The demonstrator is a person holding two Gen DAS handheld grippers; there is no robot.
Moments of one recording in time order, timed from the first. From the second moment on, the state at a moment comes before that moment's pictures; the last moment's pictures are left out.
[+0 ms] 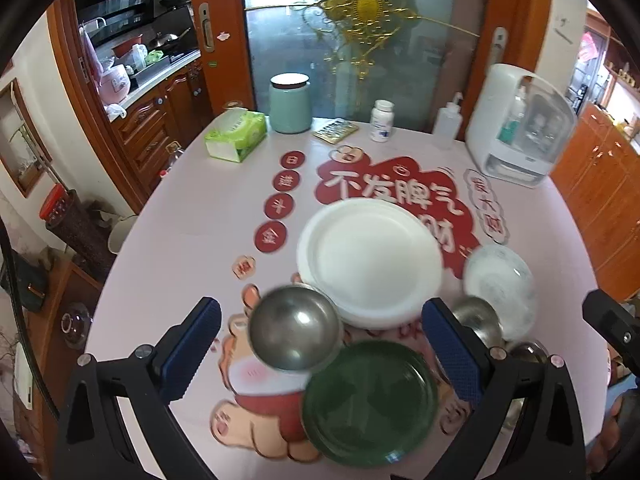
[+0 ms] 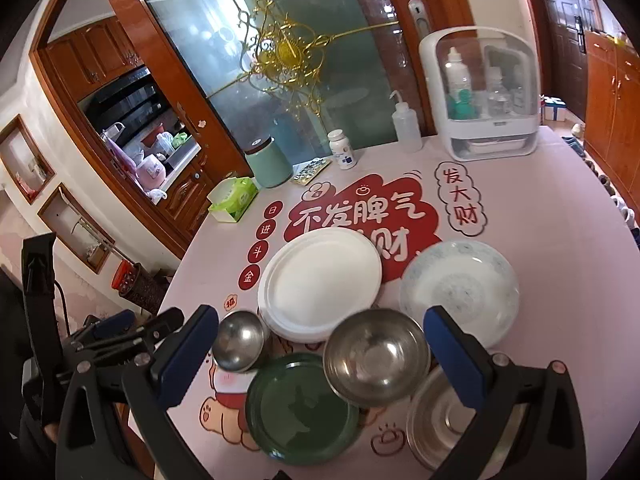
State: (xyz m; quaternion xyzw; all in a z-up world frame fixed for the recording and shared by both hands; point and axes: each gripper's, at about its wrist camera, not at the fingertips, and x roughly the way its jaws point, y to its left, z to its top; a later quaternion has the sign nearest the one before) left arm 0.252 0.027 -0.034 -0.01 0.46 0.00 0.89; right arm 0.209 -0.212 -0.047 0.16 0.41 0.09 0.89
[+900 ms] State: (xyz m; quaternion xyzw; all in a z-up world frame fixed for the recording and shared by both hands) left arm 0.402 0.066 -0.135 0.00 0.53 -0.05 0.85; right arm 0.333 -0.212 -0.170 0.28 0.54 0.09 0.79
